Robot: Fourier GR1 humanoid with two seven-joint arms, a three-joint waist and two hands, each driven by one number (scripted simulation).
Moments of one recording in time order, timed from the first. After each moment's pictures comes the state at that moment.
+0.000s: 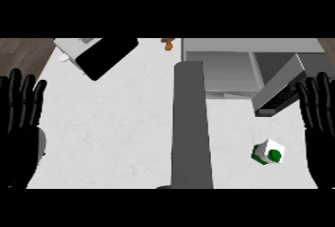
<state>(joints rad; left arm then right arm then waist) 0.00 0.07 0.02 -2.10 0.01 0.02 -0.02 0.02 -0.09 0.01 -2.10 -0.01 -0.01 -0.04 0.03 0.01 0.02</state>
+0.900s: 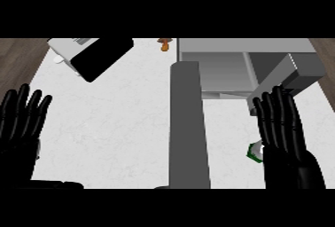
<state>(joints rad) 0.10 0.09 0.09 -2.06 0.21 -0.11 0.01 0.07 0.00 0.36 -2.17 0.12 -0.28 0.11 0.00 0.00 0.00</state>
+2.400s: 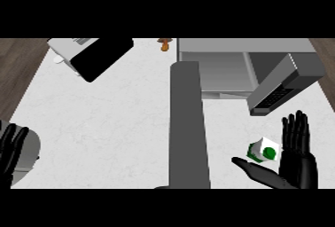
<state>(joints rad) 0.34 0.06 0.20 -2.14 0.30 -0.31 -0.07 0.21 -0.02 0.04 -1.73 -0.04 -0.30 -0.31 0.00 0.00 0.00</state>
